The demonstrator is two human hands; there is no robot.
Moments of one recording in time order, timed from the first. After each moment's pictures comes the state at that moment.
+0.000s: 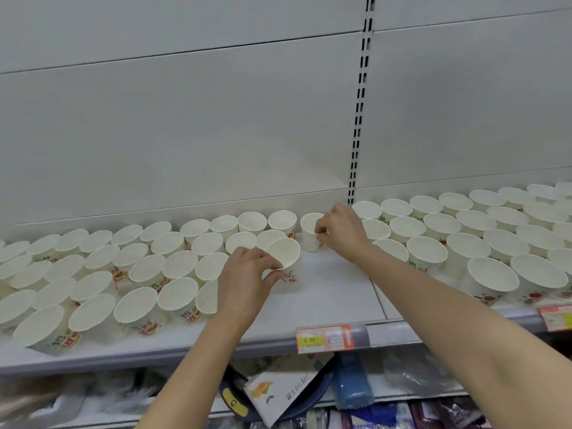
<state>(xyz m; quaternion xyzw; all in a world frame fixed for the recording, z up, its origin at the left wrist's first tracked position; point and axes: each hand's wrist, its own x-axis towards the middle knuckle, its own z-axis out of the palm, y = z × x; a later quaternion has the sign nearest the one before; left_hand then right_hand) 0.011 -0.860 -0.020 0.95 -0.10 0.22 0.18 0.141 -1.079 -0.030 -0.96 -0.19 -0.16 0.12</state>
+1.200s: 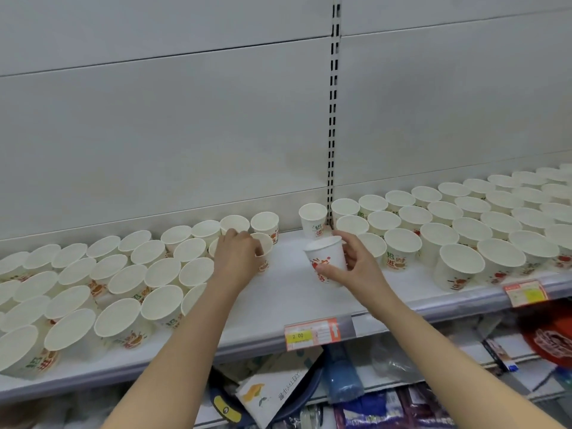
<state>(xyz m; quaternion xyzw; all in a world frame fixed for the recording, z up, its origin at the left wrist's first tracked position) 0.081 -0.864 -0.020 0.99 -0.10 0.12 -0.01 0.008 -1.104 -0.036 -0.75 -0.04 -0.05 0.66</state>
